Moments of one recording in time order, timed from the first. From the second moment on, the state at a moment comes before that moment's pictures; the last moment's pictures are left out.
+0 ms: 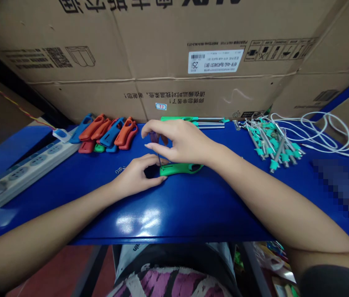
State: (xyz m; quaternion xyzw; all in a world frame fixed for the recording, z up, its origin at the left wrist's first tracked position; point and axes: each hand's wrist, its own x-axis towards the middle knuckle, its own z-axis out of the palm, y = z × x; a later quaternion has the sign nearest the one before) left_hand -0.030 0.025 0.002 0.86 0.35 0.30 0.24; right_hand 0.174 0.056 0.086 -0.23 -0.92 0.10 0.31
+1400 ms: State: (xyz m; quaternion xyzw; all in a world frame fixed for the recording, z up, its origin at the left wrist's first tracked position) left_hand -0.031 0.024 0.004 0.86 0.35 0.28 0.24; right_hand 0.176 0.058 0.093 -0.24 -0.92 0.08 0.31
